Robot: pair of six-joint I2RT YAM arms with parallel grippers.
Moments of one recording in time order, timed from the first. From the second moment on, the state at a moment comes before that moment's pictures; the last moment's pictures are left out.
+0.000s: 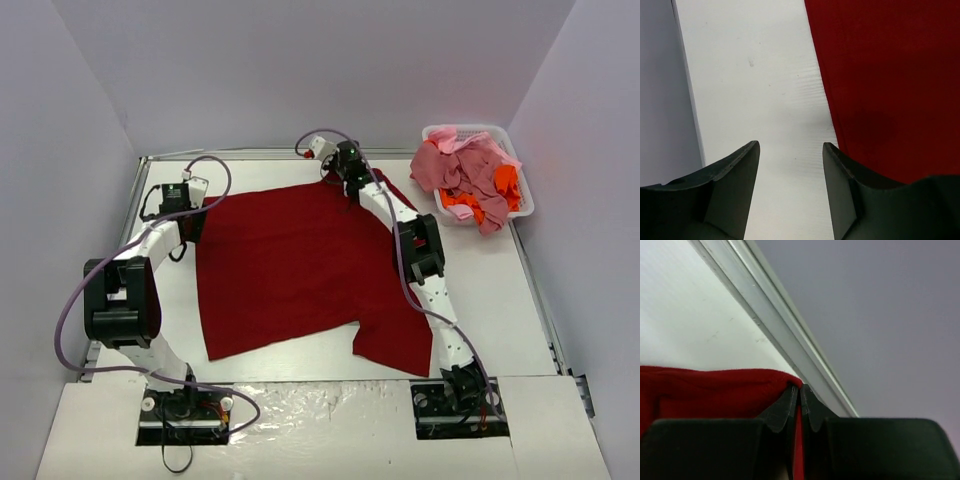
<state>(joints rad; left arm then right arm) 0.03 1.68 1.12 -0.24 -0.18 0.32 0.40 2.66 2.31 -0.06 0.14 -0.82</state>
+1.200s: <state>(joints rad) 0.03 1.44 1.11 -0.31 -0.15 0.37 0.40 2.22 2.01 0.22 0.44 -0.75</state>
